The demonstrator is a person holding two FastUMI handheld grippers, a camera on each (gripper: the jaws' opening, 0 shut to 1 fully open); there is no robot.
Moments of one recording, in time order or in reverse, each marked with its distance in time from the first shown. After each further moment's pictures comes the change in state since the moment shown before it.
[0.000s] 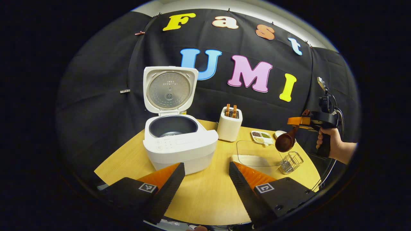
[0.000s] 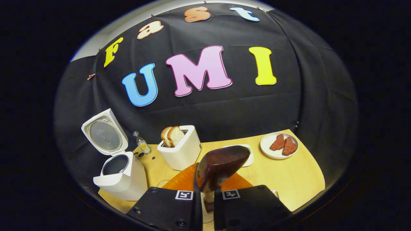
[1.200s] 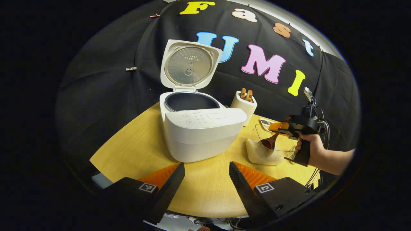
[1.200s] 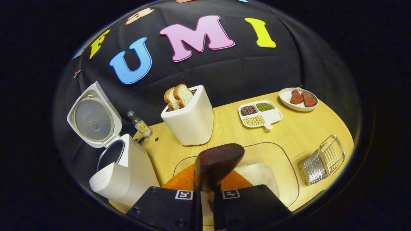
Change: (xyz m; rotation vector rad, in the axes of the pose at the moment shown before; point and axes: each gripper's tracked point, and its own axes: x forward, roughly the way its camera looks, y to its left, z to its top) left arm 0.008 0.077 -0.060 -0.104 0.133 -0.030; right arm 0.057 0.085 -0.130 0.197 0.195 -0.074
